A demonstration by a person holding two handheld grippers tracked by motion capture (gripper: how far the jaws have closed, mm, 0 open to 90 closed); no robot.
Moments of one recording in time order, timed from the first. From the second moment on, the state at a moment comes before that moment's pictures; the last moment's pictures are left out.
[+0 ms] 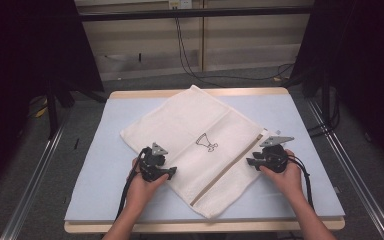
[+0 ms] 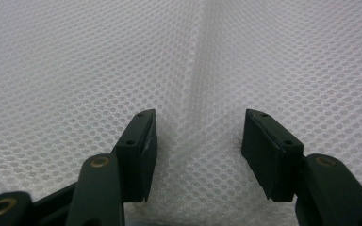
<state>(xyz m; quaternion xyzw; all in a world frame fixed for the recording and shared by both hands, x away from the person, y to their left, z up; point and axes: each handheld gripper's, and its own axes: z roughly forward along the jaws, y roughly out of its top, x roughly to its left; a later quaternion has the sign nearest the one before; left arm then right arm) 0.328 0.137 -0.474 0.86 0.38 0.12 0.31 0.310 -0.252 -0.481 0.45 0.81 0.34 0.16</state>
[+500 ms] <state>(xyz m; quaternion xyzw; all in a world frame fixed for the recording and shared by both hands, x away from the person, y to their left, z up) 0.332 0.131 -0.471 0.86 0.39 0.14 0.31 0.306 -0.245 -0.479 0.44 0.82 0.33 0.16</state>
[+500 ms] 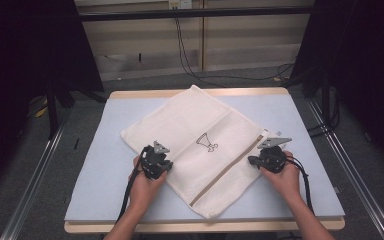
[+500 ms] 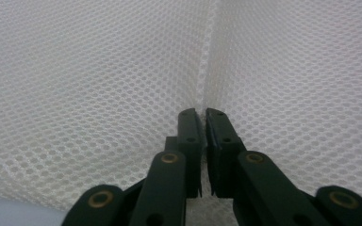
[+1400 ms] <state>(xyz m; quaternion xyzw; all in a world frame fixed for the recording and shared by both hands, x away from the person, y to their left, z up) 0.396 0.162 -0.460 0.83 0.44 0.13 0.33 0.280 -0.209 -0.477 0.42 0.82 0.38 0.08</state>
